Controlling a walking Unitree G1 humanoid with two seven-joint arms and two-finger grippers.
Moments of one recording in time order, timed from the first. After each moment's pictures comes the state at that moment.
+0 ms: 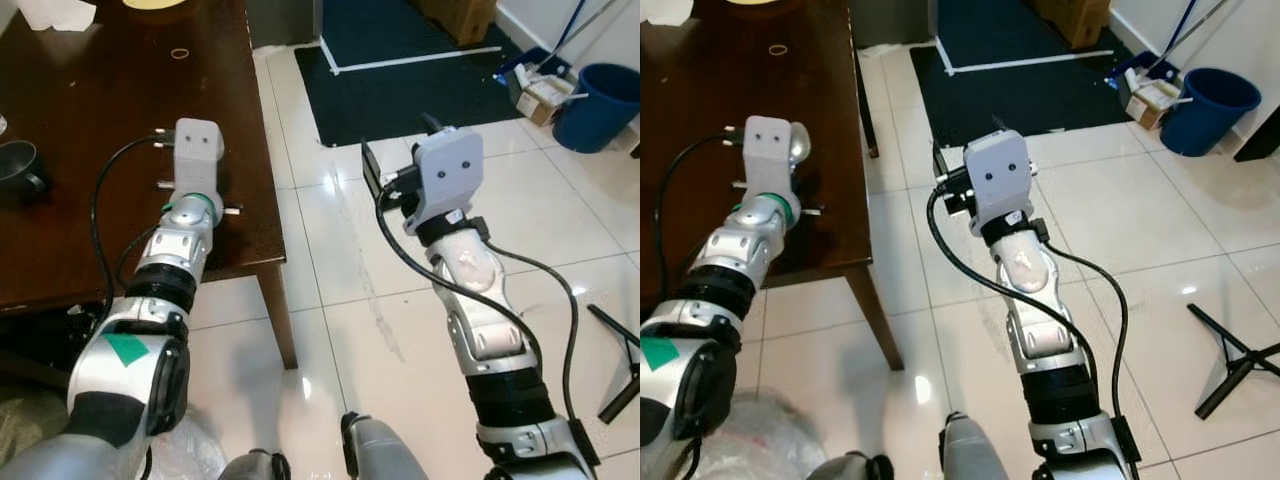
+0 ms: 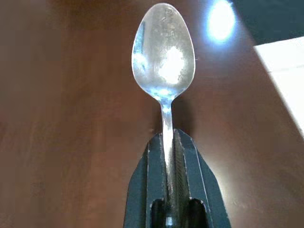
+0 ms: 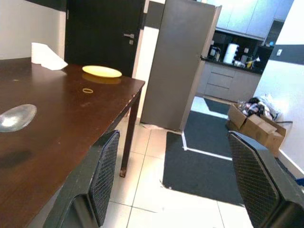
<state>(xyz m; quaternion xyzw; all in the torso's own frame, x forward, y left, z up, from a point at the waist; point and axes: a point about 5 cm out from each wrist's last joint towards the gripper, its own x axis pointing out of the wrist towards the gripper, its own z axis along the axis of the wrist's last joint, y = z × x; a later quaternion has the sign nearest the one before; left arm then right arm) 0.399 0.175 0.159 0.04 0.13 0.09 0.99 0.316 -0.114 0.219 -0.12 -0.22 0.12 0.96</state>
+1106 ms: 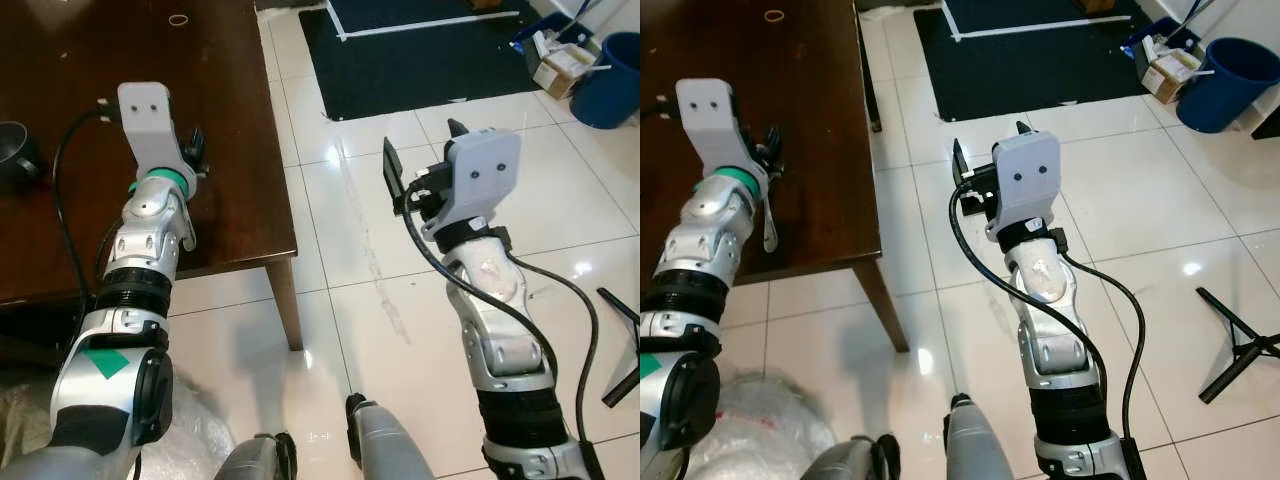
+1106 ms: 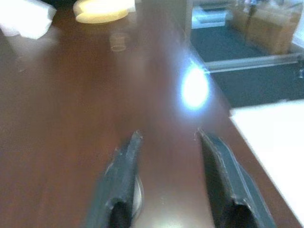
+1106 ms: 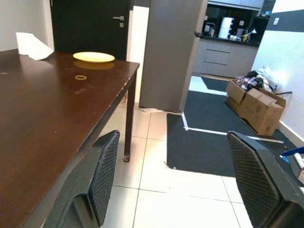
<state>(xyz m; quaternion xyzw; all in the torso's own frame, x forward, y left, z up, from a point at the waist) 0.373 0.191 0.212 0.00 -0.07 0.02 1.00 0.302 -0.128 0.217 -0.09 -0.21 0.09 0.97</state>
